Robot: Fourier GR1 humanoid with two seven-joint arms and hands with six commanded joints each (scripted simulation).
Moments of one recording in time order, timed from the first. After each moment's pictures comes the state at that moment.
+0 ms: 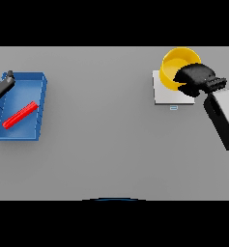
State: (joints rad) left arm -0.43 0.57 -0.05 -1.18 -0.35 0.08 0.46; right arm -0.81 -0.53 0.42 -0.85 0.81 0.34 -0.15
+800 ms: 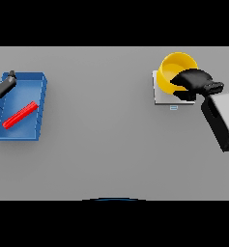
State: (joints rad) left arm -0.44 0.57 -0.06 -1.18 -0.36 0.08 0.46; right arm -0.79 -0.50 0.40 -0.79 0.79 0.33 -0.18
